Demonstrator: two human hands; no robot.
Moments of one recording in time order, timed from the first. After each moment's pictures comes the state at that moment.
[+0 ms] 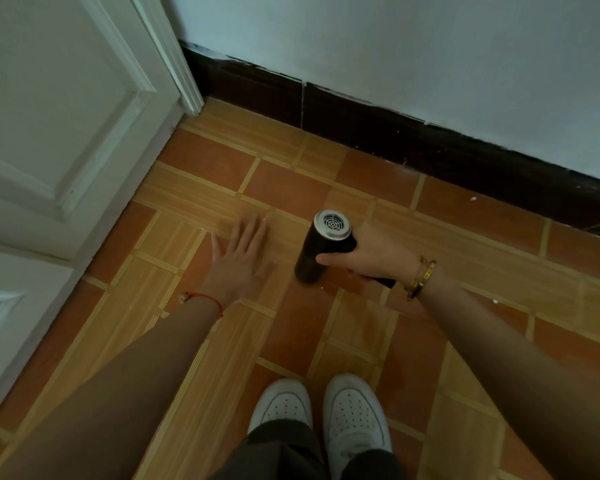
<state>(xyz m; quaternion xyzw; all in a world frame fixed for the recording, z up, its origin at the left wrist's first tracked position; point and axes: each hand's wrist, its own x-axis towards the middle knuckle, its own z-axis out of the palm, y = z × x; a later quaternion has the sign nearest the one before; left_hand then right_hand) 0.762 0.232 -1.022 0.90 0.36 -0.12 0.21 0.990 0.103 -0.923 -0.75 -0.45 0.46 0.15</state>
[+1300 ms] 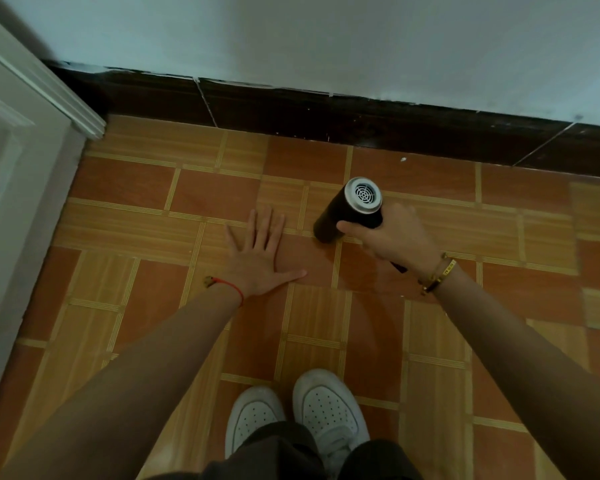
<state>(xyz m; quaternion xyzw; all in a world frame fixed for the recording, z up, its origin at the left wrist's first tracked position) 0.882 0.182 -1.029 0.93 0.24 -0.25 0.12 1.062 0.010 -0.938 -0.87 -0.33 0.25 0.28</state>
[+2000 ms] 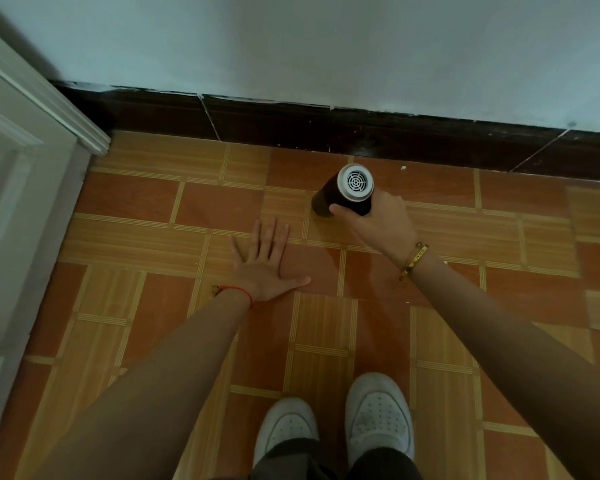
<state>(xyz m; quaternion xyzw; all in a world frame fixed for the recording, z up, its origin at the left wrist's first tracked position) 0.886 0.189 -1.025 0.91 0.25 -0.29 0.17 1.068 0.047 -0.941 -0.89 -0.30 0.19 0.28</state>
